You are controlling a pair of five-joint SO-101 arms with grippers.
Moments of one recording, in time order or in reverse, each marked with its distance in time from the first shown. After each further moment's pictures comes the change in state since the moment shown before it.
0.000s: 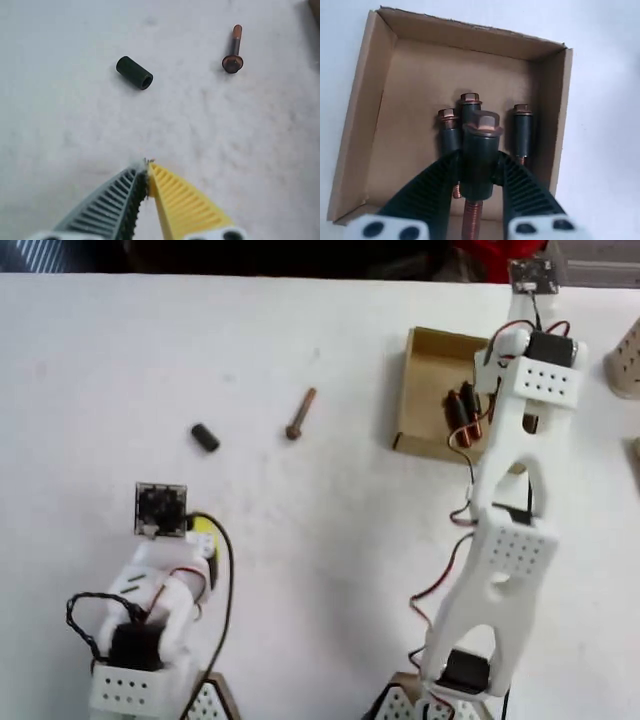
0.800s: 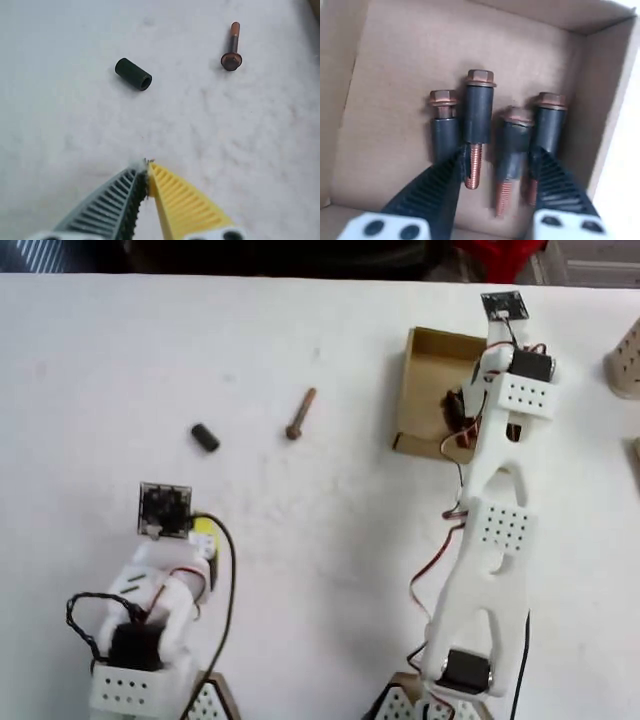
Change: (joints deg) left arm 0.0 0.0 0.0 0.0 -2.2; right arm 0.0 22.7 -22.3 6.5 6.5
